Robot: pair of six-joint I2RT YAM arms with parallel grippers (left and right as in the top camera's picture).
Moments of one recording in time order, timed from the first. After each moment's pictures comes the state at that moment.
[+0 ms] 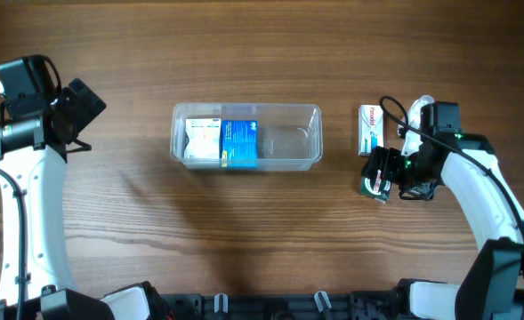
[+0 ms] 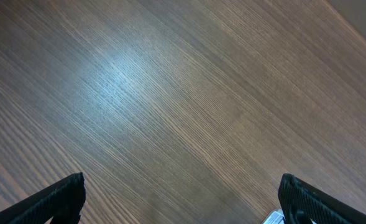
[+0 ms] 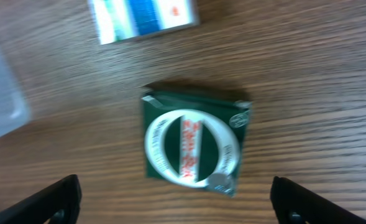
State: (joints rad) left arm 0.28 1.42 1.27 -0.81 -0.14 -0.47; right arm -0.10 1.50 0.89 -0.87 -0.22 0.20
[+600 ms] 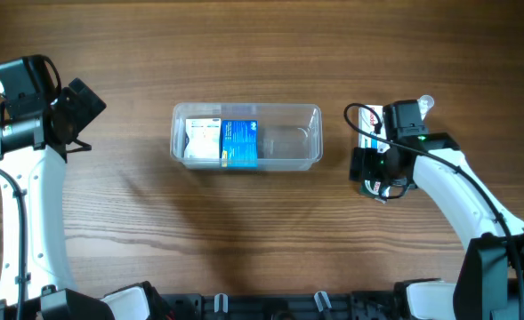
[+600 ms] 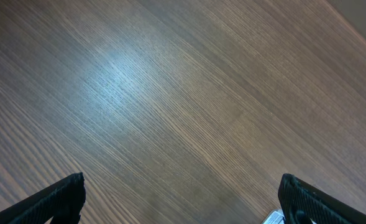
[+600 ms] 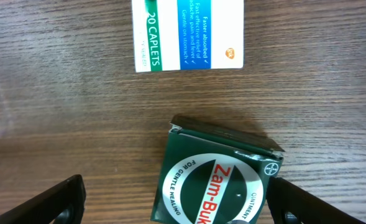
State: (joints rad) left arm 0.28 1.42 1.27 -0.81 -0.14 -0.47; right arm 0.10 1.52 0.87 -0.73 -0.01 0.24
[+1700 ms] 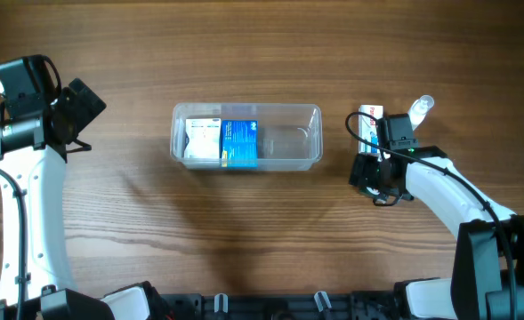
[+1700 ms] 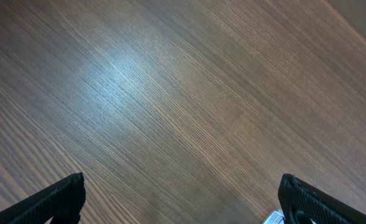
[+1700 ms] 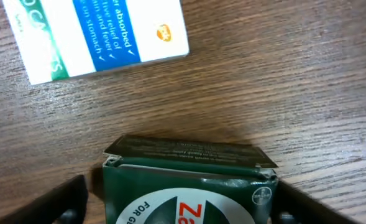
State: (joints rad) left arm 0.28 1.42 1.27 -0.81 -0.14 -0.47; right arm 0.11 1.57 0.75 -0.56 0.07 0.36
